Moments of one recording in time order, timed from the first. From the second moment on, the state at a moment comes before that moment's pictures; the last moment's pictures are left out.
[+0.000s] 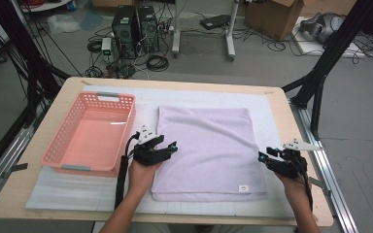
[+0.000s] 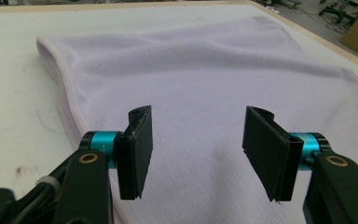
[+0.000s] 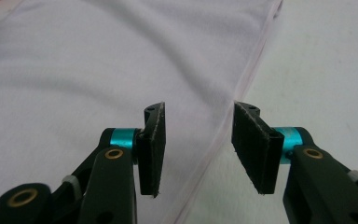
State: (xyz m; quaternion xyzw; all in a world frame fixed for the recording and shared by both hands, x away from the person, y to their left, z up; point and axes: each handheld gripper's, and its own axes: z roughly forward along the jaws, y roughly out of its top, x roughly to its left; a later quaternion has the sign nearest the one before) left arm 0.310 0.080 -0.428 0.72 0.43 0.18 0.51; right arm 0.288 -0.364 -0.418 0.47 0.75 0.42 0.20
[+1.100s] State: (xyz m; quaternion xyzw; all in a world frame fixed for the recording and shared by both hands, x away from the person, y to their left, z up) left arm 0.208 0.116 -0.460 0.75 0.44 0.14 0.47; right arm 0.196 -0.365 -0.432 0.47 0.75 0.41 0.22
